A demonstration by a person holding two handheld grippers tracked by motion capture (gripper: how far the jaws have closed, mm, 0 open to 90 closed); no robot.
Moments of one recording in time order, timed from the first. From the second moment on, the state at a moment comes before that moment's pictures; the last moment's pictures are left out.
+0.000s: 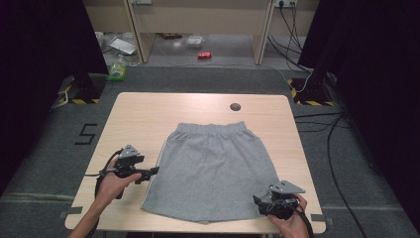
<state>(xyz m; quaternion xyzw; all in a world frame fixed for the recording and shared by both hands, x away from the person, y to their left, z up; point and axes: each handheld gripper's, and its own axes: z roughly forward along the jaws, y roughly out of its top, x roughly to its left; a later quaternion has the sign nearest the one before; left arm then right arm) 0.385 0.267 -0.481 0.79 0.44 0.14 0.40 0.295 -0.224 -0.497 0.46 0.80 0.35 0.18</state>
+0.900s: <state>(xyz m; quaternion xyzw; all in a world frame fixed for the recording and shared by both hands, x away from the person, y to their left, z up) 0.438 0.242 -0.477 0.79 0.45 0.13 0.39 0.295 -0.223 -0.497 0.45 0.80 0.35 0.18</state>
